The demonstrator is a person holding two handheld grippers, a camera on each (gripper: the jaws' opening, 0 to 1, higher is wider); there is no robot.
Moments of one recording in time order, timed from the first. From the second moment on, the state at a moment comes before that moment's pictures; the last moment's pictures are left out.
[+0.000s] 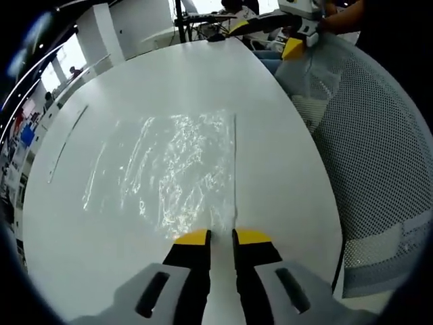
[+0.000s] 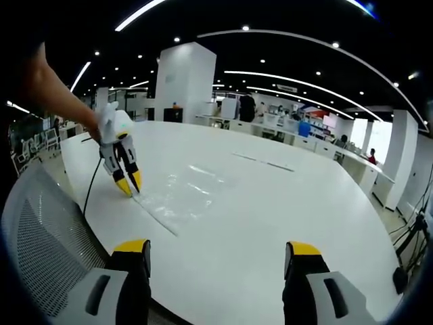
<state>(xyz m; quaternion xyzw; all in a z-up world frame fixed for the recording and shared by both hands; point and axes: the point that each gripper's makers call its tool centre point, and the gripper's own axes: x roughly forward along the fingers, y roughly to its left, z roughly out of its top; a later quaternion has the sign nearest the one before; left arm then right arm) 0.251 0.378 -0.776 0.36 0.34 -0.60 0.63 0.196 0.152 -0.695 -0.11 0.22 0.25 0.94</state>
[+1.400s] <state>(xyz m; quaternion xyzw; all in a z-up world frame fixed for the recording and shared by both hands) 0.229 0.381 -0.773 0.37 0.36 -0.60 0.61 0.190 0.163 -0.697 -0.15 0.23 0.28 0.92</state>
